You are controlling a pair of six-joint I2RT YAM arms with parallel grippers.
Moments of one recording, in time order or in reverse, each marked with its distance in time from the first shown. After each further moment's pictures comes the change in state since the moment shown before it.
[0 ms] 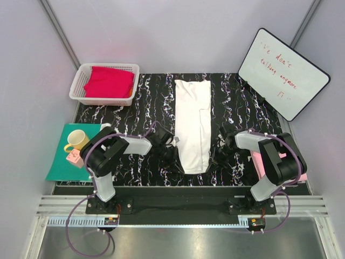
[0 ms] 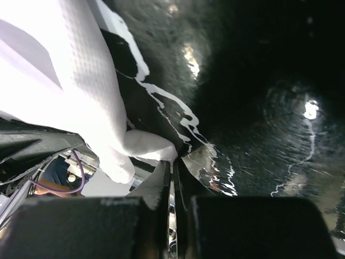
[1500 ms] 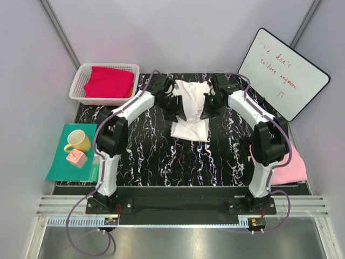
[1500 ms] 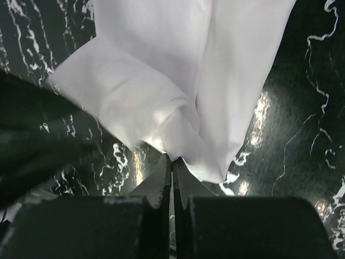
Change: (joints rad) left arm 0.228 0.298 0.999 -0.676 -0.247 0.371; right arm -0.005 0.251 0.867 -0.190 0.281 -0.219
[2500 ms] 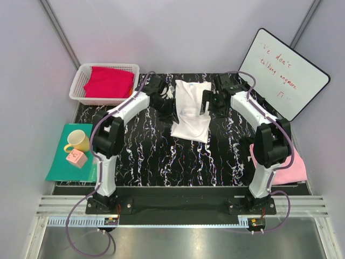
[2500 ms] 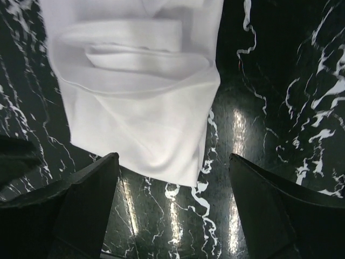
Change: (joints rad) left arm 0.050 -0.049 -0.086 -0.012 0.005 0.107; right arm -0.019 -0.010 -0.003 0.039 0.186 0.009
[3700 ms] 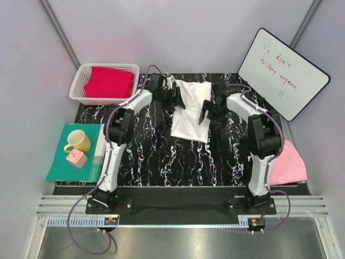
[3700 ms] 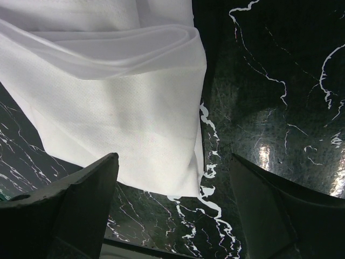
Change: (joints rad) left arm 0.086 0.400 0.371 0.288 0.098 0.048; right arm -0.031 0.150 -0.045 -0.032 -0.100 0.124
